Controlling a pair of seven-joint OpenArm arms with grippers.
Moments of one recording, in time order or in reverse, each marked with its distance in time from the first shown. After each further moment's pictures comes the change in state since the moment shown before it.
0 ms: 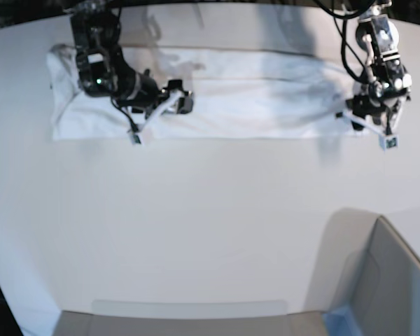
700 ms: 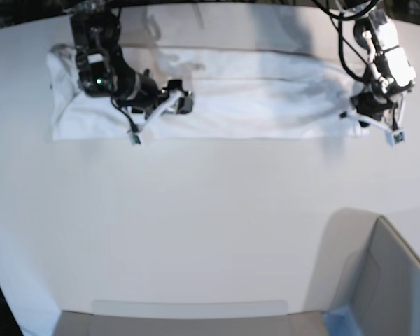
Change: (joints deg) left arm -0.2 3.8 -5.9 3.3 -2.7 0.0 3.3; right arm 0.0 0.0 0.0 0.0 0.0 0.0 0.0
